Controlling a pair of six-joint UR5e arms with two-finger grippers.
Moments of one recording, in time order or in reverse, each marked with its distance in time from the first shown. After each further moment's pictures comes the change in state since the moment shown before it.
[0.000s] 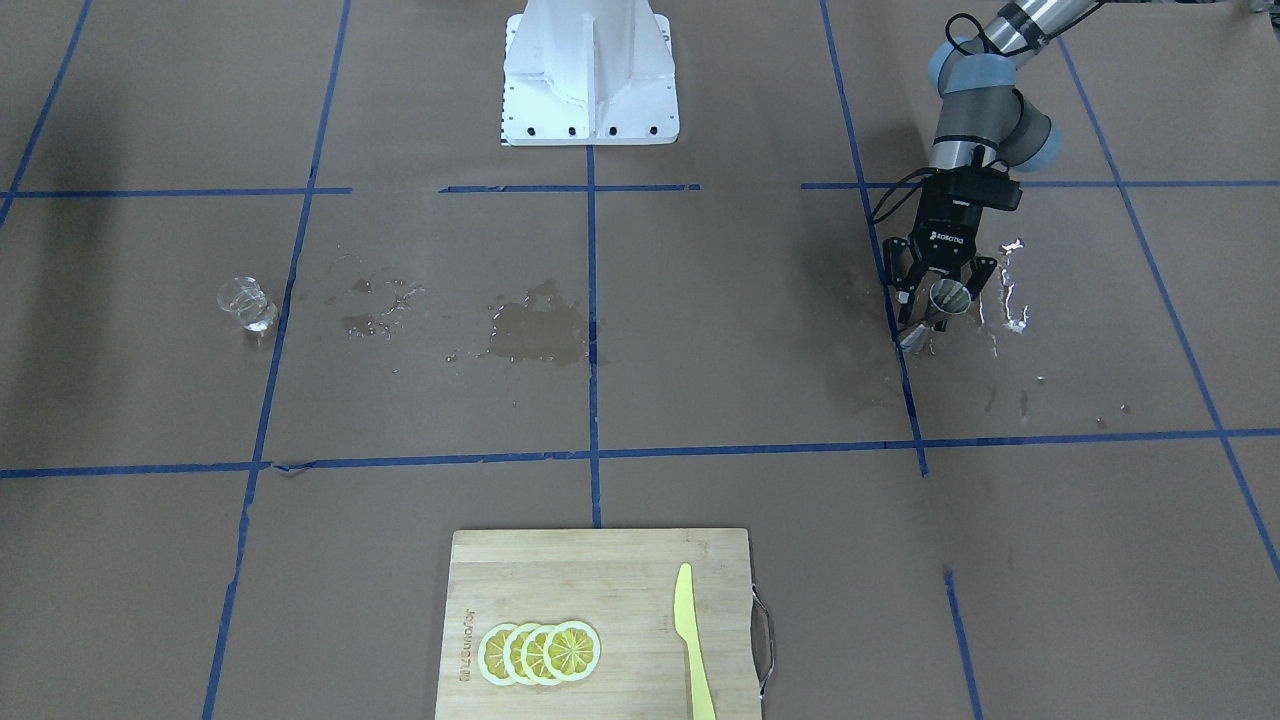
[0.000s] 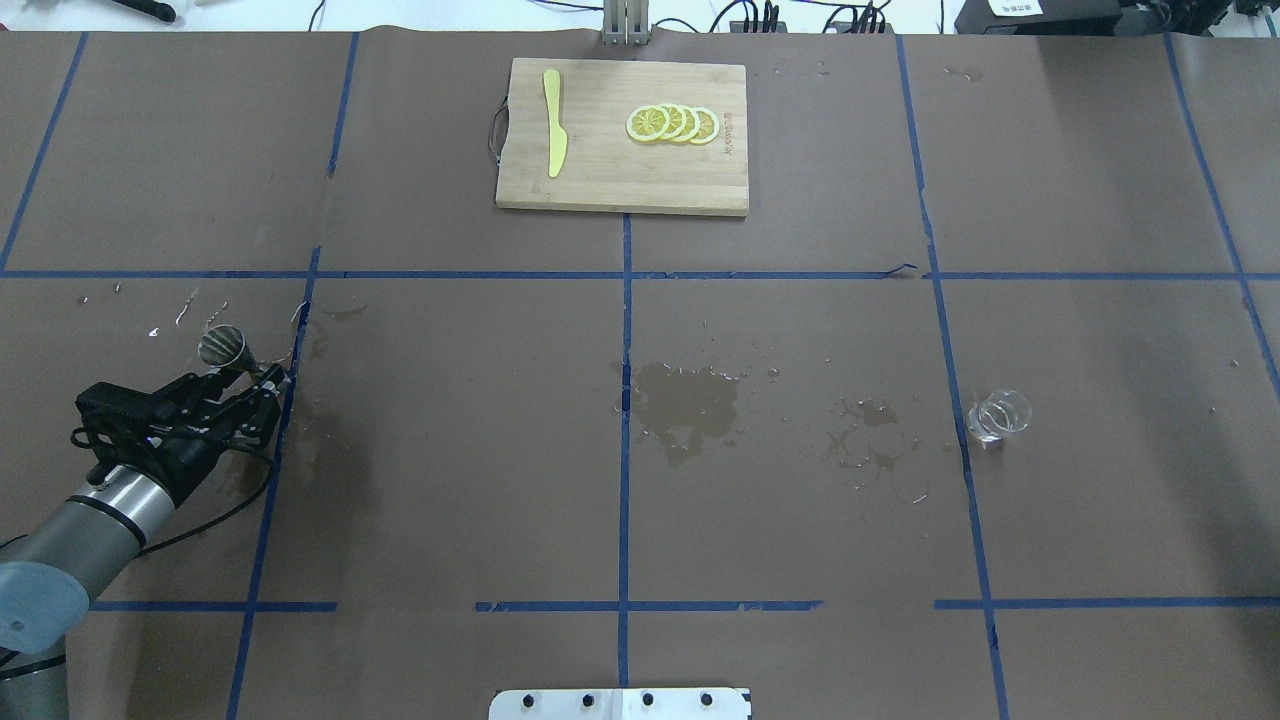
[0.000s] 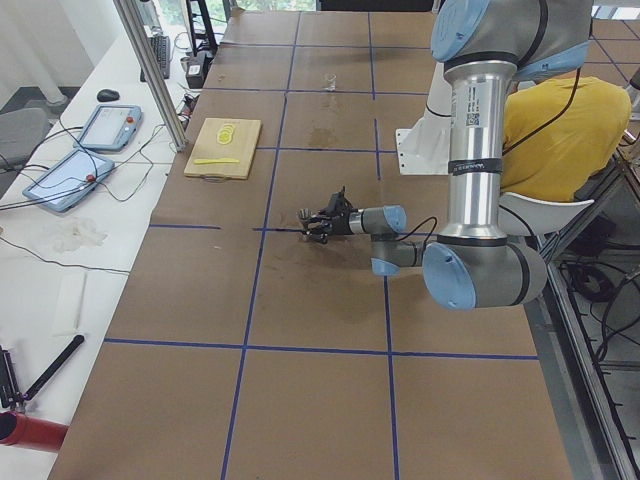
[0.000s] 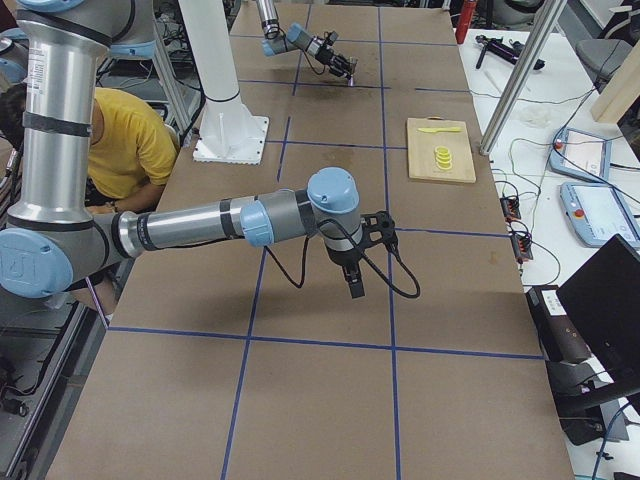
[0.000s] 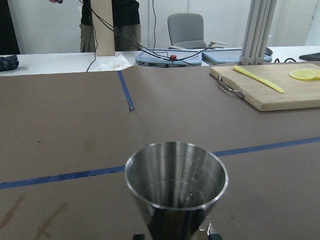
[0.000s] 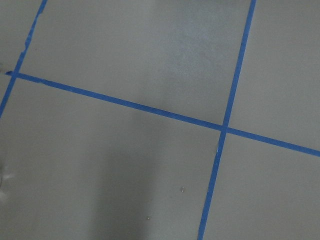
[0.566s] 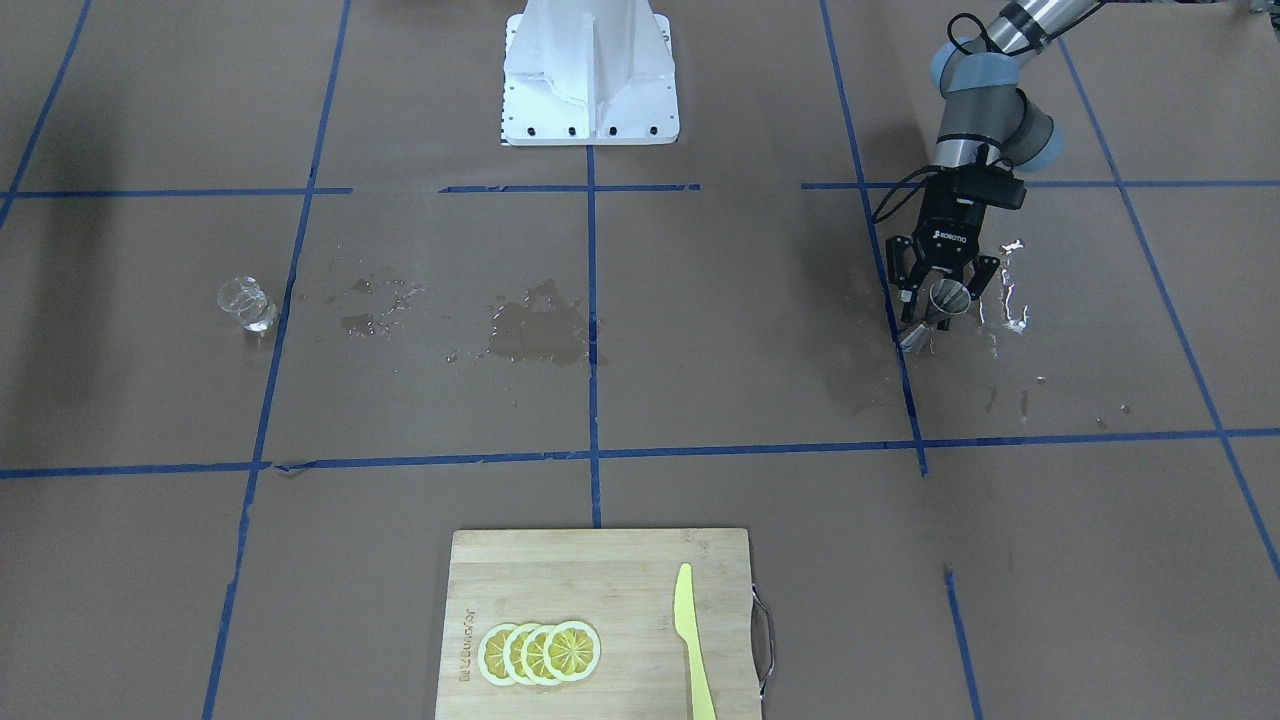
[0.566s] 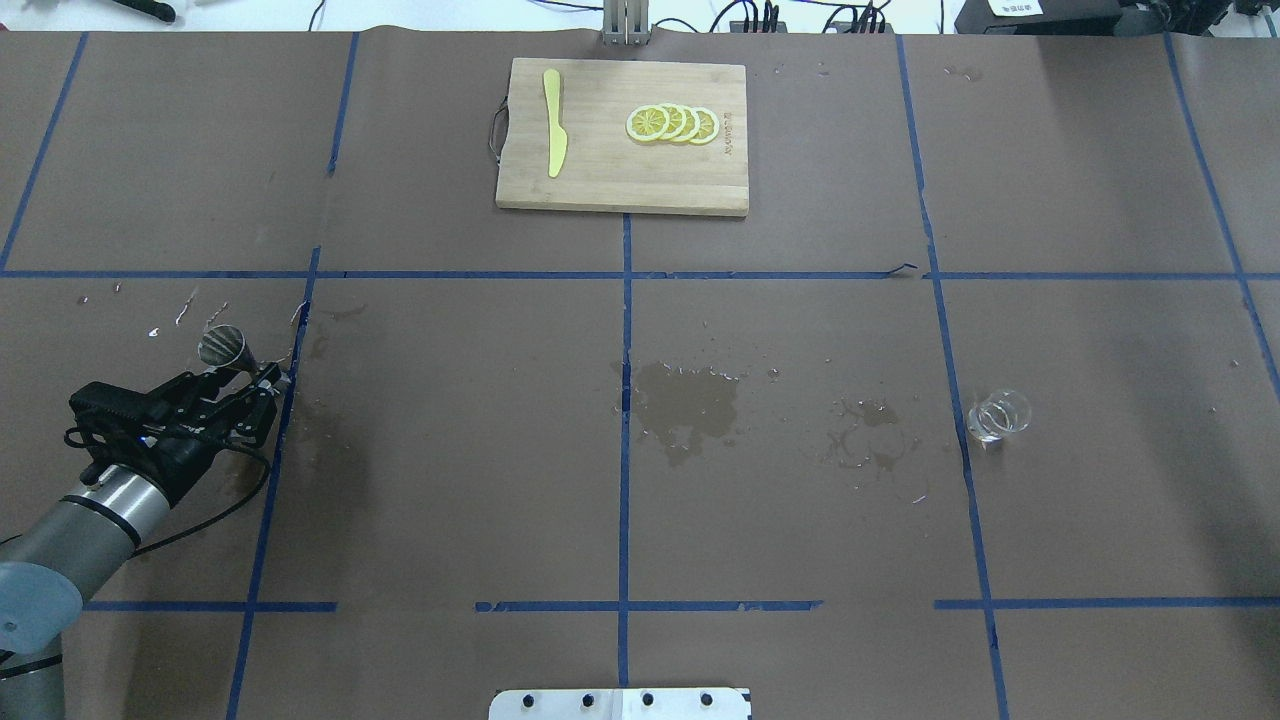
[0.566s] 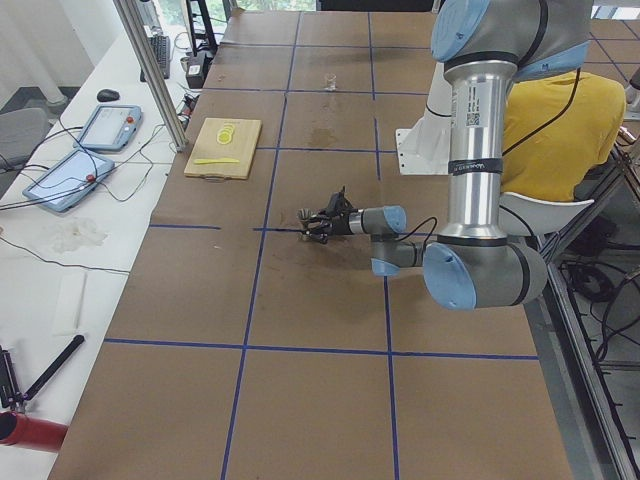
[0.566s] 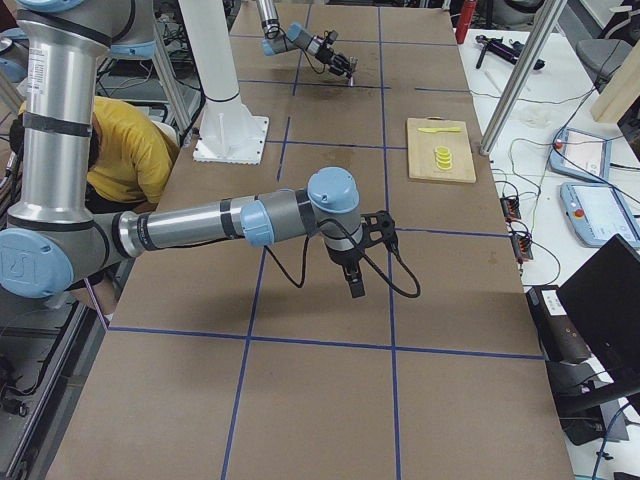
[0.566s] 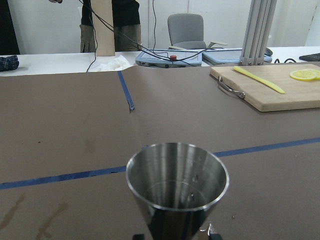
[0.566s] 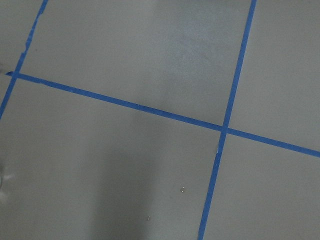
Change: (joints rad) left arm -0.002 0.005 0.001 -0.021 0.001 0.002; right arm 0.001 0.001 0.001 0.000 0.000 0.000
